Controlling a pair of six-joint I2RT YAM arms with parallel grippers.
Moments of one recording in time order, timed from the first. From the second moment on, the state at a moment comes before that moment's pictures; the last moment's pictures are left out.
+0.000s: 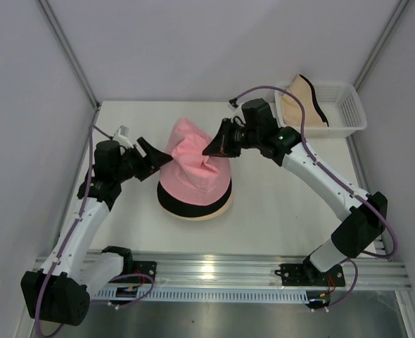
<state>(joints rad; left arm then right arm) -0.12 0.96 0.82 -0.34 0.40 -0.79 0.65 1.56 1.55 -0.52 -0.45 0.80</state>
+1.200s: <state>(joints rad) -0.10 0.83 0.70 -0.30 0.44 -0.78 0.45 1.34 1.30 -0.44 -0.45 0.69</state>
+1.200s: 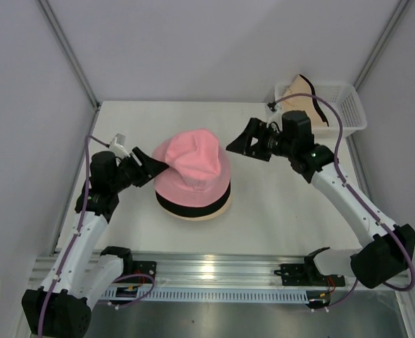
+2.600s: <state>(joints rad) -0.09 0.91 0.70 -0.29 0.42 -0.77 0.44 1.40 0.75 0.46 -0.61 0.95</state>
